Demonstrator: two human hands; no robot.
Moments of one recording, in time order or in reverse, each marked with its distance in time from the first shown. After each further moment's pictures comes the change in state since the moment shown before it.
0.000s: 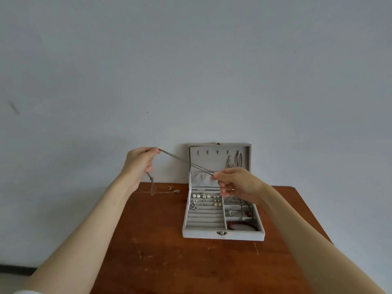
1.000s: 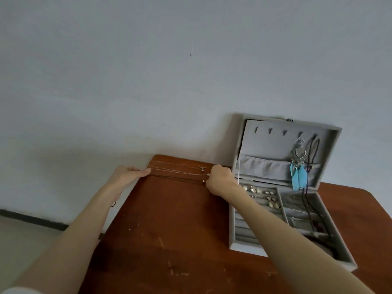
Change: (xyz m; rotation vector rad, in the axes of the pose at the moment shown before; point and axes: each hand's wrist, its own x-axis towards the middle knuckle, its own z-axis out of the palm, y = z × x) left_hand 0.088 -0.187 -0.112 0.283 0.003 -0.467; right_hand 0.172 0.063 0.124 -0.957 0.306 0.293
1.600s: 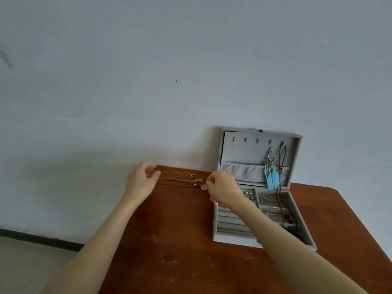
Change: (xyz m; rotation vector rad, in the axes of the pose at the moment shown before) left_hand -0.072 0.039 0.037 0.264 0.245 0.465; right_hand -0.049 0.023 -0.030 0.151 0.085 -0.136
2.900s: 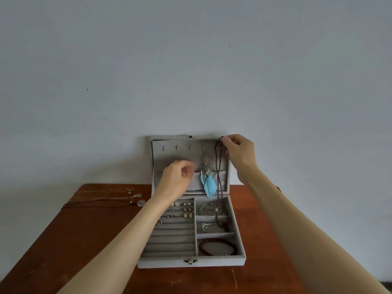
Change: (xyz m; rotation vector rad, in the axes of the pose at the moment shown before) left_hand -0.024 0.170 0.159 -0.066 -0.292 0.348; right_hand 0.034 0.116 -0.159 0.722 0.564 0.033
